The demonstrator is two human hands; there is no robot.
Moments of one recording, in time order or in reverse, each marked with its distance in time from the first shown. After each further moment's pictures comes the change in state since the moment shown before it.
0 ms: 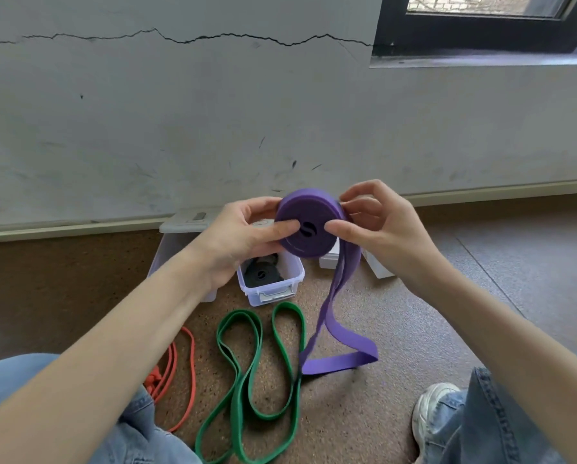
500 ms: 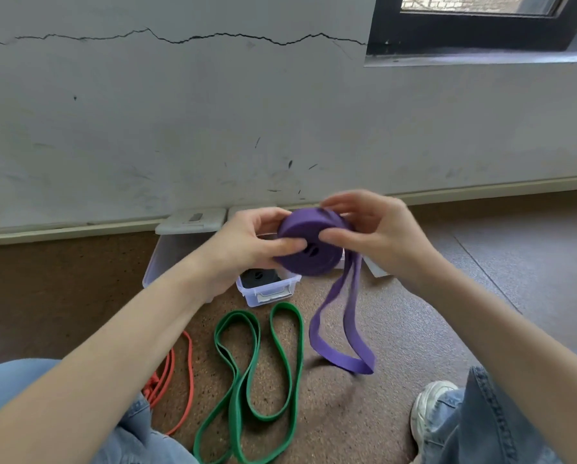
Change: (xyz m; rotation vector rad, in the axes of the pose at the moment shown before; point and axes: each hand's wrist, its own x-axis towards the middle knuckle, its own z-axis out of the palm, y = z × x) left_hand -0.001 -0.007 0.006 0.174 -0.068 -0.017; right_hand 0.000 0.003 -0.006 -0.148 -0.089 -0.075
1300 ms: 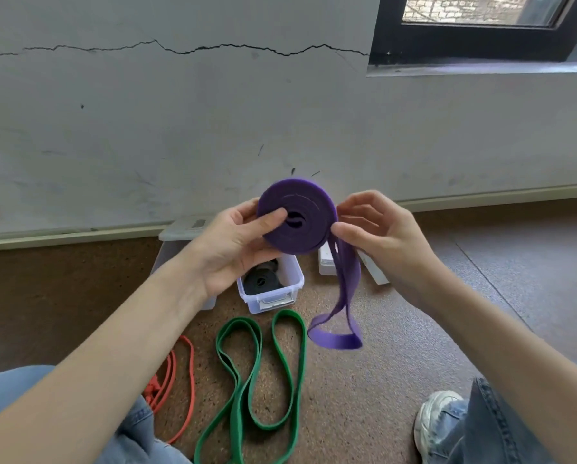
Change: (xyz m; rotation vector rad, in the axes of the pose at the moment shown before) left_hand 0.002 0.013 -0.011 -0.484 0.068 -0.042; right_hand 0.000 0.001 0.003 0.355 0.078 0.071
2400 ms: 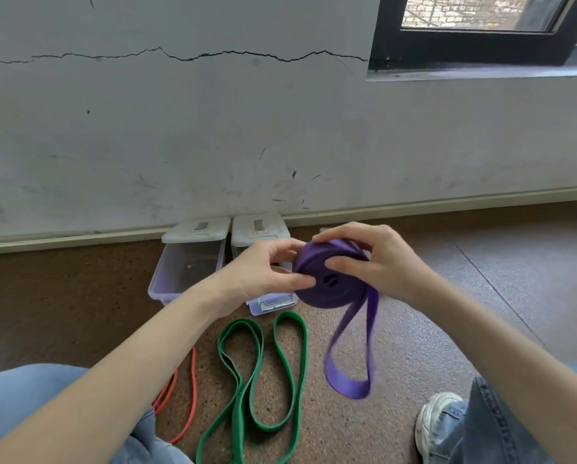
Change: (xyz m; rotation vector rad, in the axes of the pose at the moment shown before) left_hand 0.000 -0.035 -0.006 0.651 -0.143 -0.019; right_hand -0.003 0.005 -0.007 -0.526 -0.227 -0.096
